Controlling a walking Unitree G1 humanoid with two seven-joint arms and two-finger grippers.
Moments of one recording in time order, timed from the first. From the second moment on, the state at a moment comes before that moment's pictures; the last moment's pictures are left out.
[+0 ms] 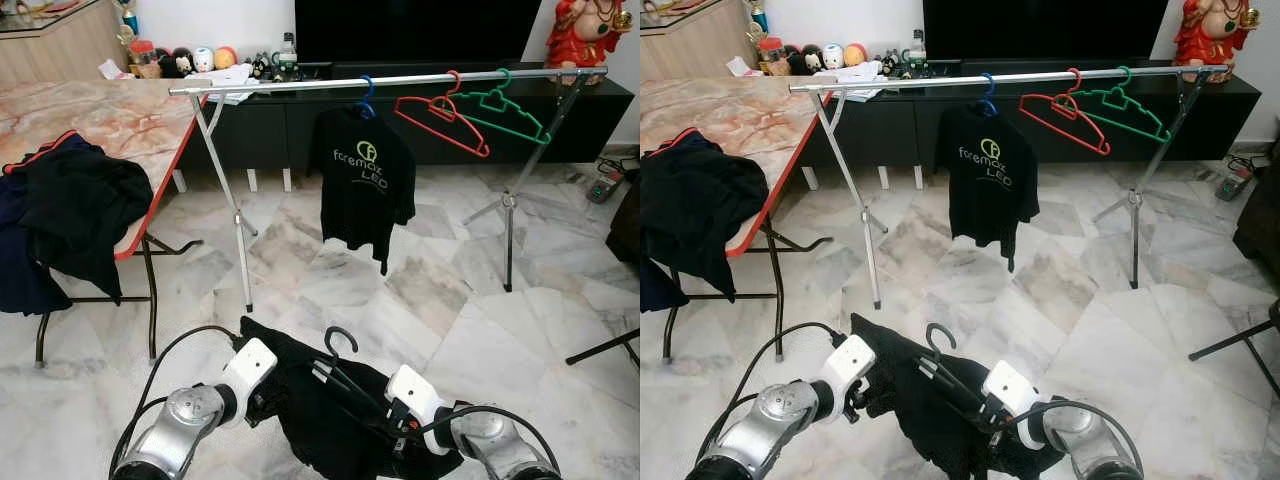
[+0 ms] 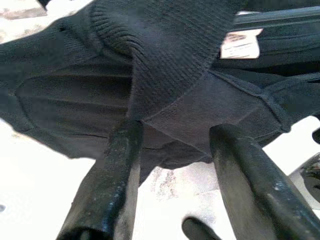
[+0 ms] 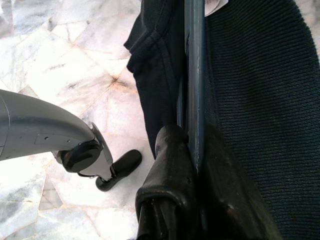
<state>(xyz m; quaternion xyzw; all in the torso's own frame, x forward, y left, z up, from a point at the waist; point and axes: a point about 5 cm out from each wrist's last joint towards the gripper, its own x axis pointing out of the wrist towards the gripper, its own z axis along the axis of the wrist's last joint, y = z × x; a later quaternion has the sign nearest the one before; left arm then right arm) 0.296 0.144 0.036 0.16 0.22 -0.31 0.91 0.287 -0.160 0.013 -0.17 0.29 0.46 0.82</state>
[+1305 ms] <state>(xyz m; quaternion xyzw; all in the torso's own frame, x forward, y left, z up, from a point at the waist) 0.291 0.157 0.015 -0.08 0.24 -0.21 0.94 0.287 -0.157 0.013 -0.16 0.29 0.47 0.82</state>
